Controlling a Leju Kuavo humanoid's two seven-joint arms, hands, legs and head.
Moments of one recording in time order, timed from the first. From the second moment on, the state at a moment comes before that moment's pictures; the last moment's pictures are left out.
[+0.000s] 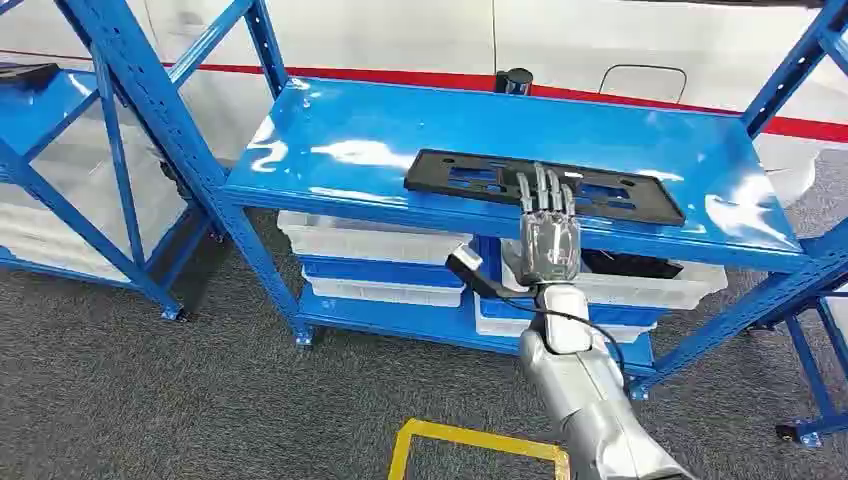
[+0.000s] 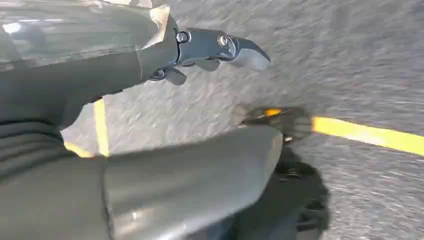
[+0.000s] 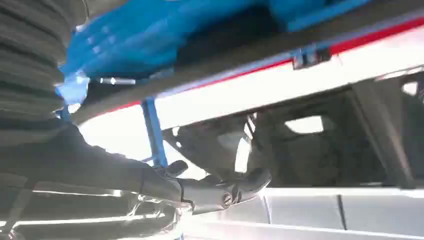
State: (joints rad) left arm -0.05 -0.09 -0.05 -0.19 0.18 0.08 -0.16; right arm -0.60 0.08 0.24 -0.80 1.53 -0.62 0.04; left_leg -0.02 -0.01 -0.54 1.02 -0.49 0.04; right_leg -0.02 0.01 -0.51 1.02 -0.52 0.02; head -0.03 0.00
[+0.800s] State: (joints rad) left arm -0.10 -0.08 -0.12 -0.19 0.17 -0.01 -0.15; right arm -0.66 0.01 0.14 -0.82 1.53 -0.49 0.14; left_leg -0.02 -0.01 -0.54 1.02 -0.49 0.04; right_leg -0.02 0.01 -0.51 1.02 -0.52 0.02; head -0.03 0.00
